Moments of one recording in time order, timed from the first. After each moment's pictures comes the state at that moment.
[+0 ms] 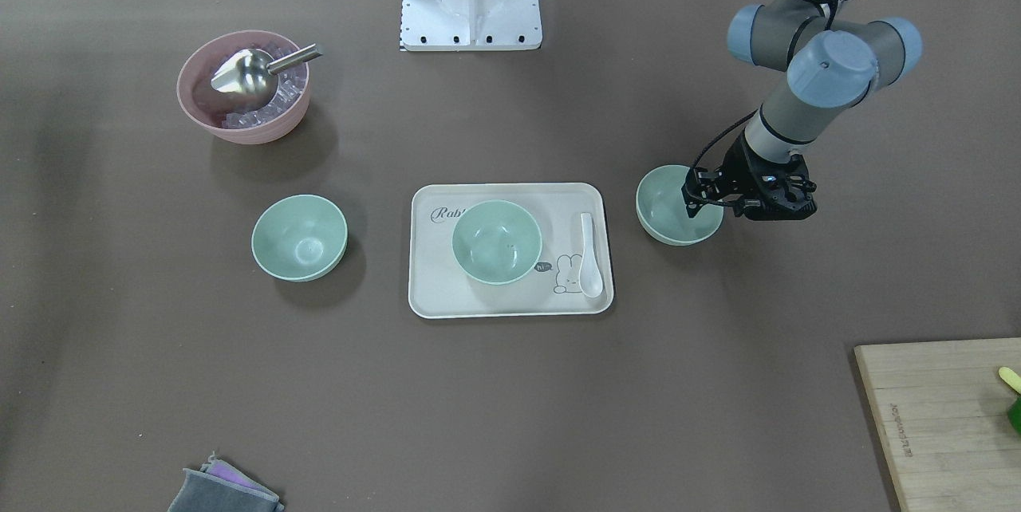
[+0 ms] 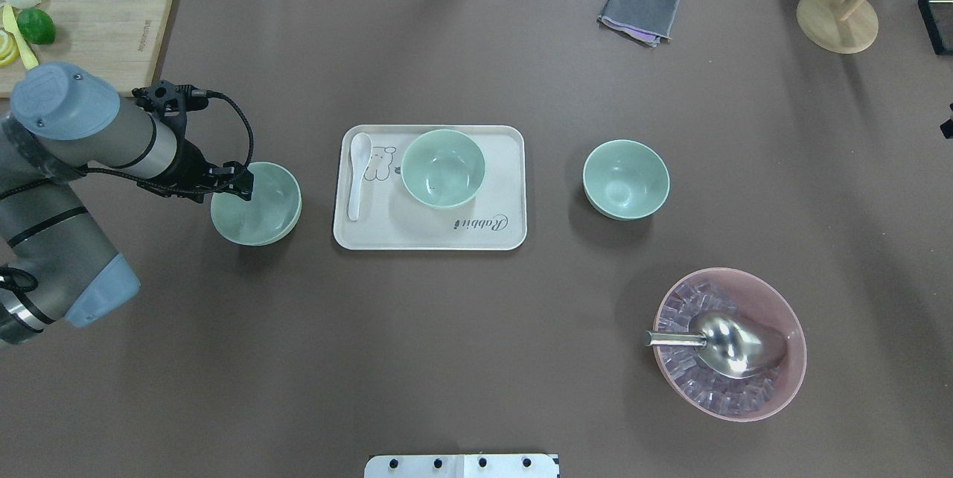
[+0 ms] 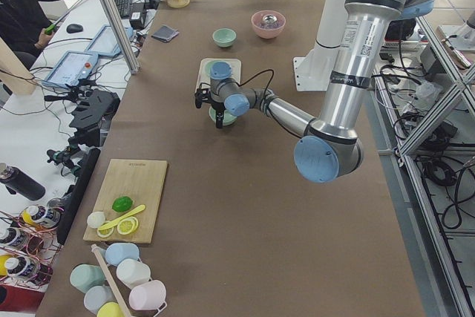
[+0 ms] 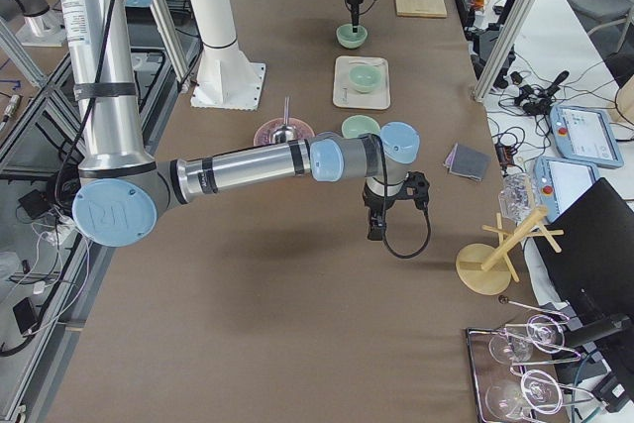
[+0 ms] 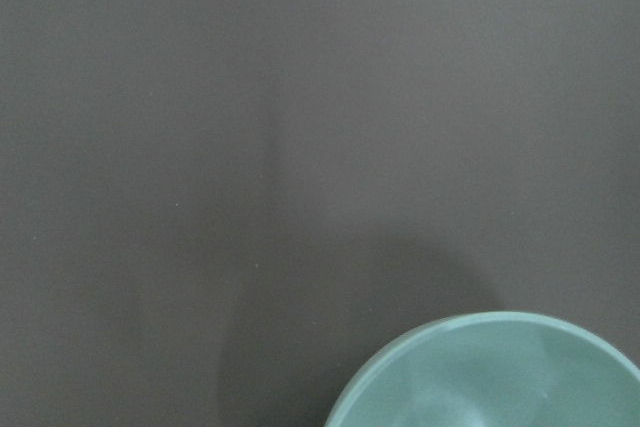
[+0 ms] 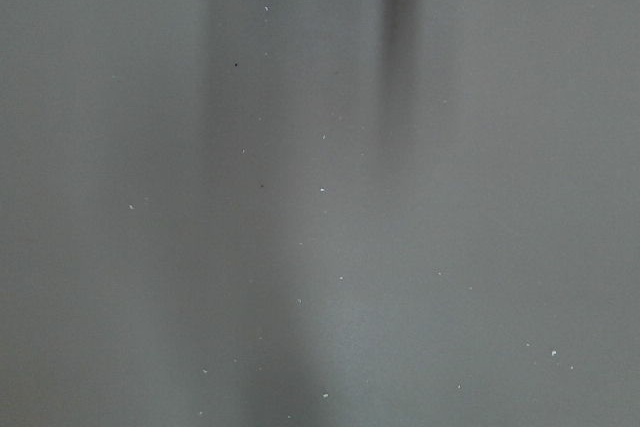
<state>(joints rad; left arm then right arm) -0.78 -1.82 -1.68 -1.97 -2.06 -1.05 1.39 -1.48 1.71 -1.68 2.33 0.15</state>
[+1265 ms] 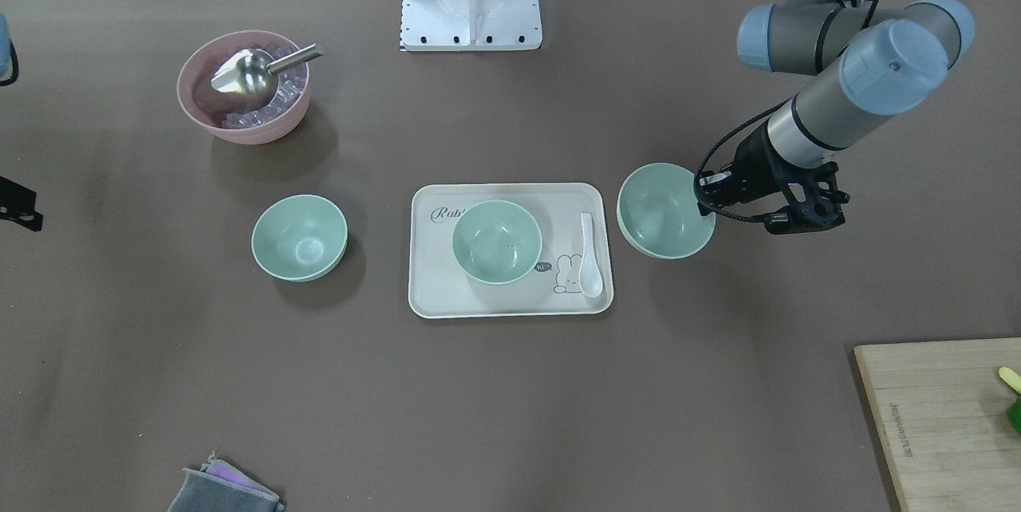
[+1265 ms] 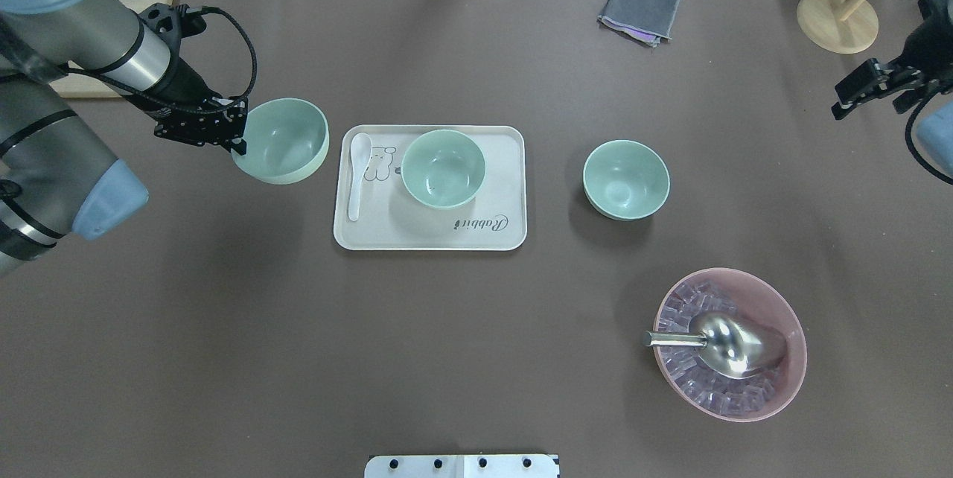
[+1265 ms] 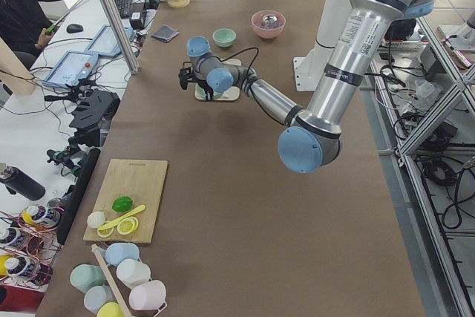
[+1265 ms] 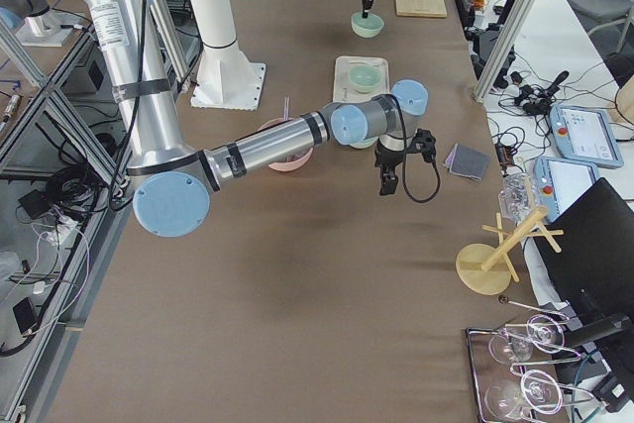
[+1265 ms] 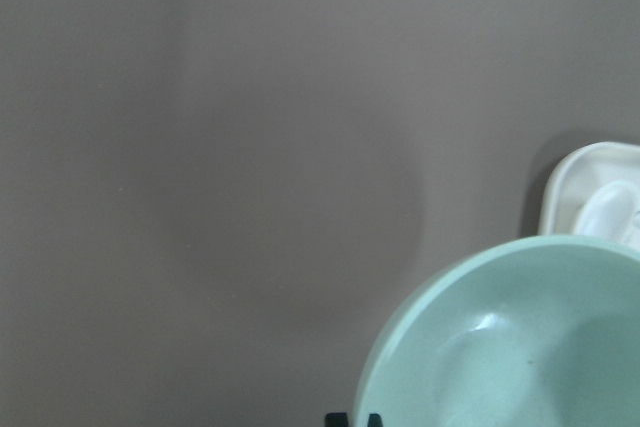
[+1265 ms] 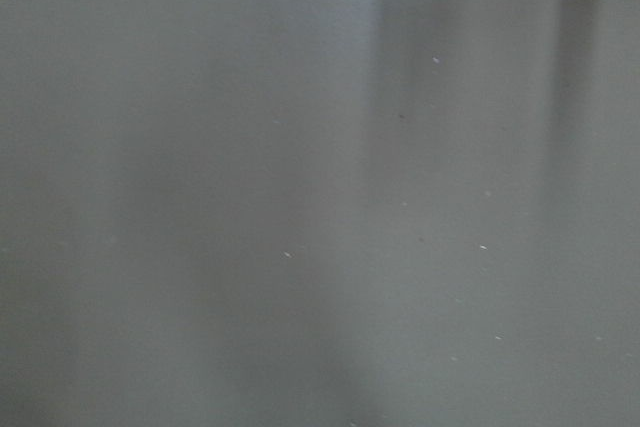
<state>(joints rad) -0.93 -2.01 -1.70 -1.73 -2.32 -1.06 1.19 -1.31 1.73 -1.67 2.29 0.38</state>
